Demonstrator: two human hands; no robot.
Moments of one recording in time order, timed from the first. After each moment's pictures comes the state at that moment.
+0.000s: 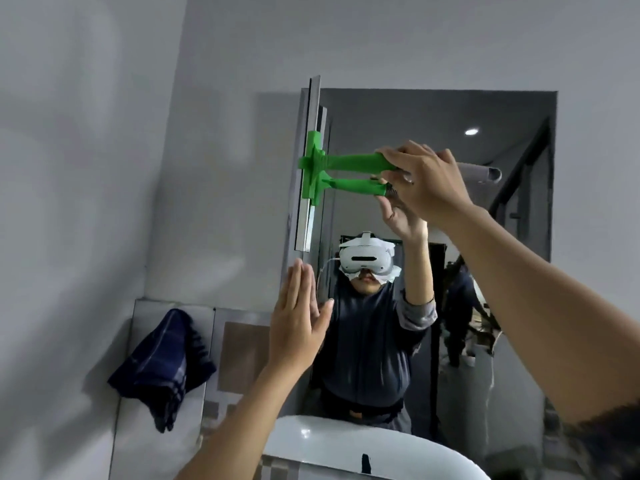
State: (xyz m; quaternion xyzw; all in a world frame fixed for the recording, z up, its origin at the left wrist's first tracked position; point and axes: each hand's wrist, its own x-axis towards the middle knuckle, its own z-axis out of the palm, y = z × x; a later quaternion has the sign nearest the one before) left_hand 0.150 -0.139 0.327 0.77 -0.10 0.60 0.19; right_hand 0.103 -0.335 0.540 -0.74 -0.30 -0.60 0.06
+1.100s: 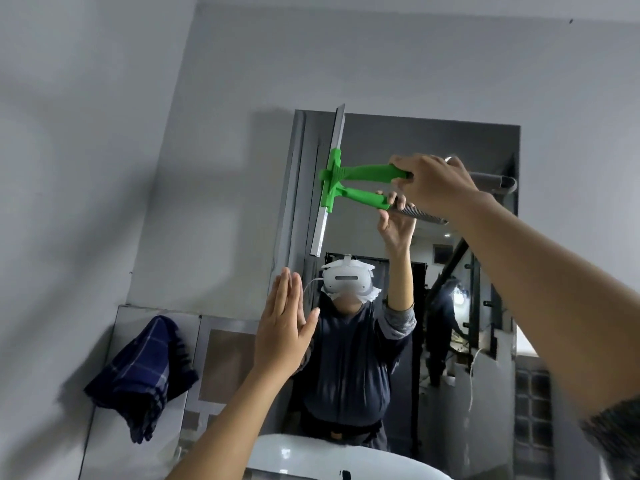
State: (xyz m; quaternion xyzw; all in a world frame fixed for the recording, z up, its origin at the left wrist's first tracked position) left_hand 0.162 -0.136 0.324 0.76 -0.10 0.61 0.19; right_hand 0.063 -0.356 0.560 -0.81 -0.22 -0.54 0.02
